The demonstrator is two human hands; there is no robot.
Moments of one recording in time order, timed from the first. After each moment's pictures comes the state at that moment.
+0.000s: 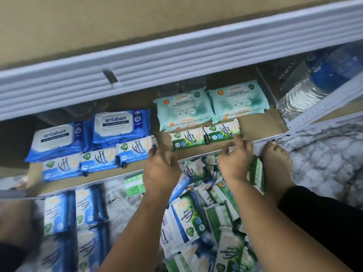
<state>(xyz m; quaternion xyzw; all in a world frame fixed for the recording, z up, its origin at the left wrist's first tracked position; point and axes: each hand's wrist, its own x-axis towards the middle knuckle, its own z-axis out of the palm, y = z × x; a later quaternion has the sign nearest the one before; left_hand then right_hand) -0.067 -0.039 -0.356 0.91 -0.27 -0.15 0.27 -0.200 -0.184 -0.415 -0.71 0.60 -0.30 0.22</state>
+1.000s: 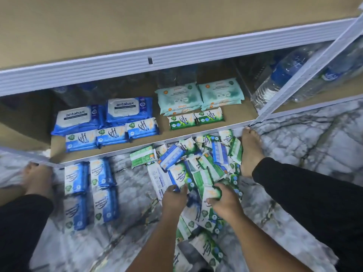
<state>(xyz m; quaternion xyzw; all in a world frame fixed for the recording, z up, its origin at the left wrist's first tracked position) -0.201 0.080 -0.391 0.82 0.02 -0.49 0.31 -0.357 -0.018 -0.379 -0.69 0.58 0.09 0.42</state>
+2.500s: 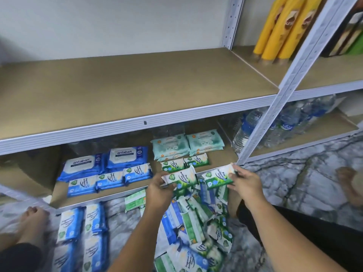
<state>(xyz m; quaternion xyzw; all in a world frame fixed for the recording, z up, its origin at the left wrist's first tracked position) -0.148 0.021 -0.236 0.75 -0.15 -0.34 0.55 -0.349 -0.151 -0.230 -0.49 0.56 -0.30 0.59</state>
